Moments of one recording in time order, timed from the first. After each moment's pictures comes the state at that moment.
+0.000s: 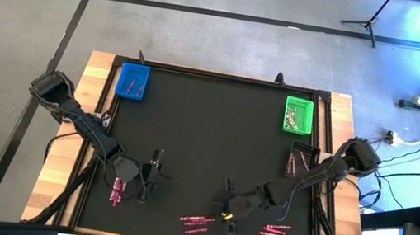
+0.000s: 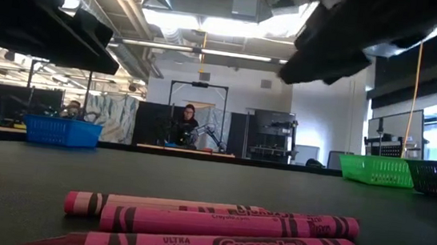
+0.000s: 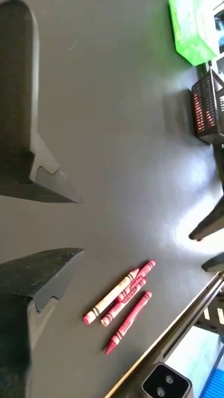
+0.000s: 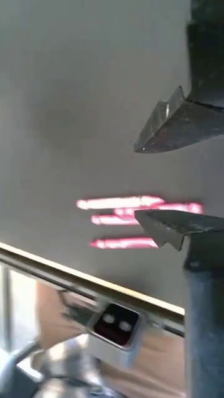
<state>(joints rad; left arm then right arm) -0.59 1.45 0.44 0.53 -0.46 -0.12 0.54 1.76 1.05 0.01 0.15 0.37</state>
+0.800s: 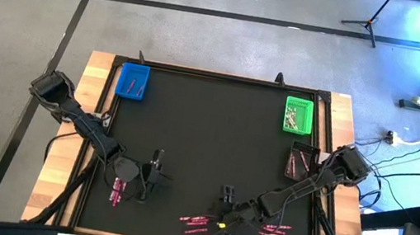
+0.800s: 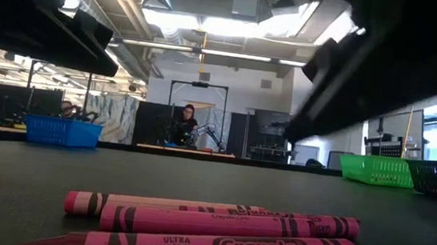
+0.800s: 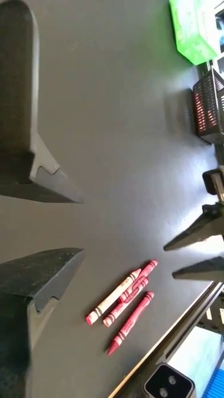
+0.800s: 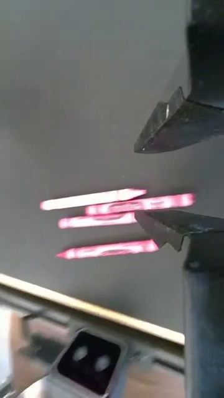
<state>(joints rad) -0.59 1.45 0.44 0.53 -0.46 -0.12 0.60 1.90 1.11 -0.03 0.25 0.44</state>
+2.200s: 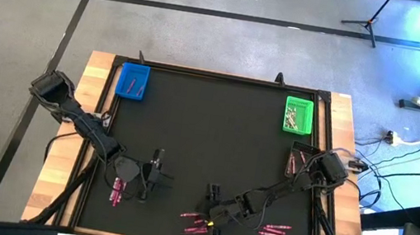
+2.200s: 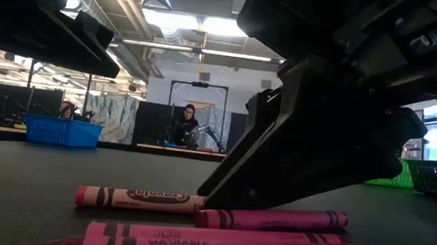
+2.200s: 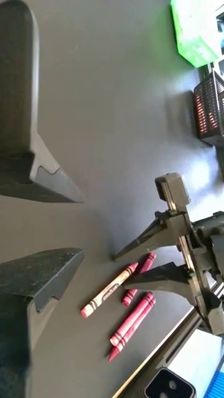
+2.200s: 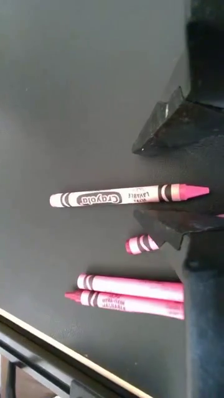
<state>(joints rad) -0.59 1.45 0.44 0.52 -0.46 -0.12 0.53 2.09 1.17 0.16 0.21 0.28</state>
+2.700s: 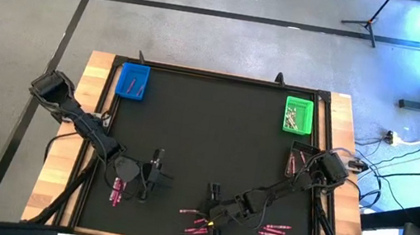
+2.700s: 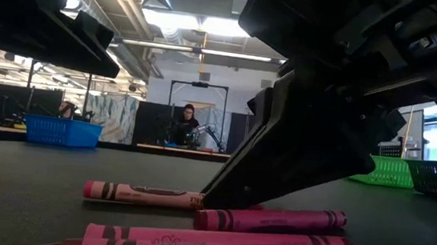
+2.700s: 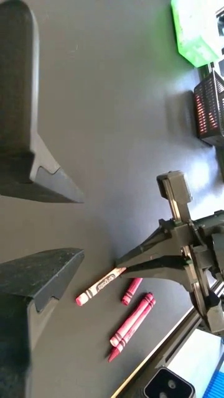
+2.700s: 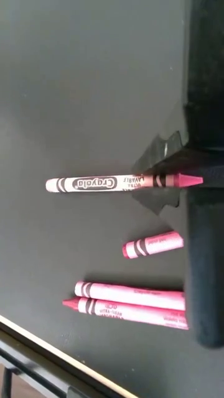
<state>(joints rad) -0.59 1.45 0.44 0.52 -0.46 -0.12 0.53 2.10 1.17 0.14 0.22 0.28</state>
